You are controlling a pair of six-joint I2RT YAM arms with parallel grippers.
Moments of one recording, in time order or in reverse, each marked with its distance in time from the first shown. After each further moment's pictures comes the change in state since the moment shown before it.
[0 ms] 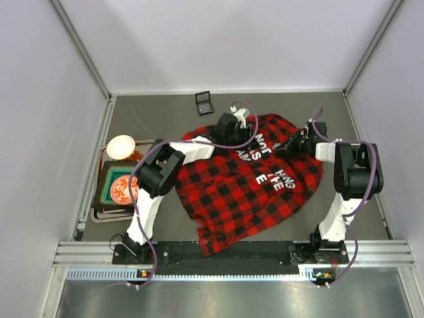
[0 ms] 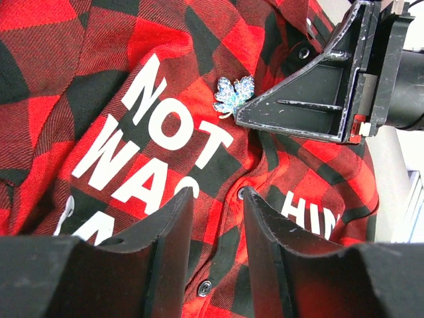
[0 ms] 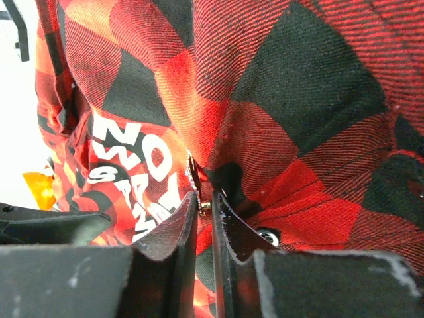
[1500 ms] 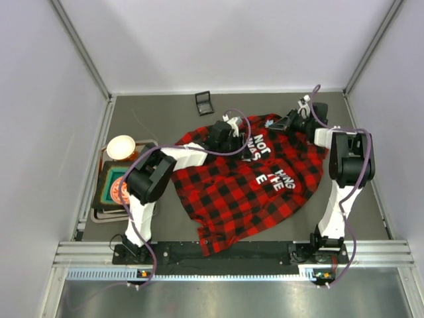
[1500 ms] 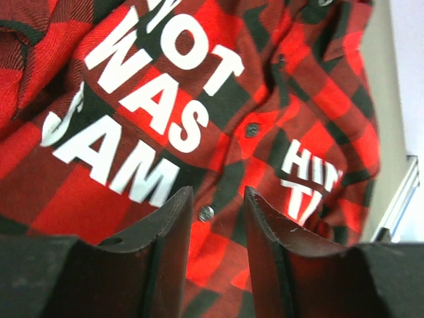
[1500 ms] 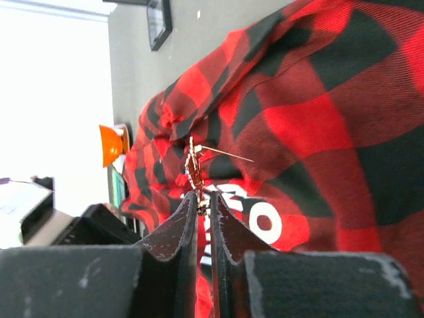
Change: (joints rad) left arm -0.007 -0.111 -0.194 -0.014 -0.026 -0.059; right arm -0.017 0.203 0.293 0.179 -0.338 0.000
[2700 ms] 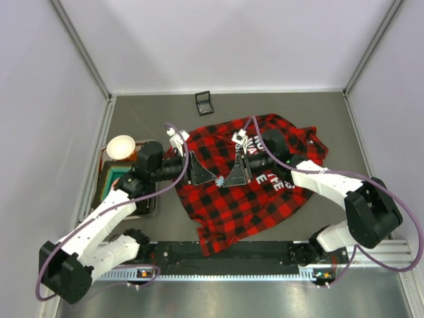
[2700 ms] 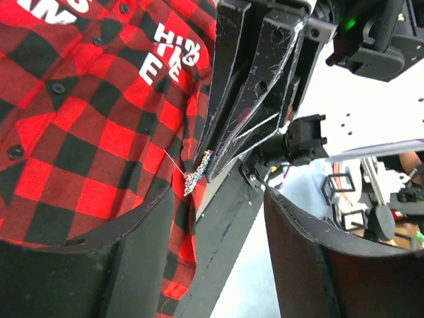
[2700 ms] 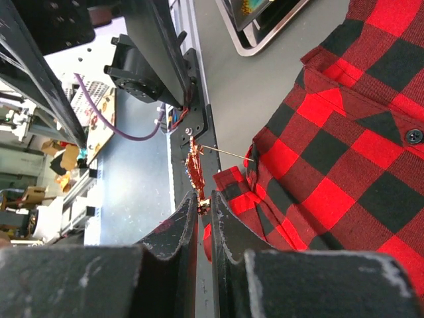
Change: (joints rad) left arm 0.182 -1.139 -0.583 -0.320 0.293 -0.003; right arm 0.647 -0.642 -0.398 -0.191 -0.180 -0.367
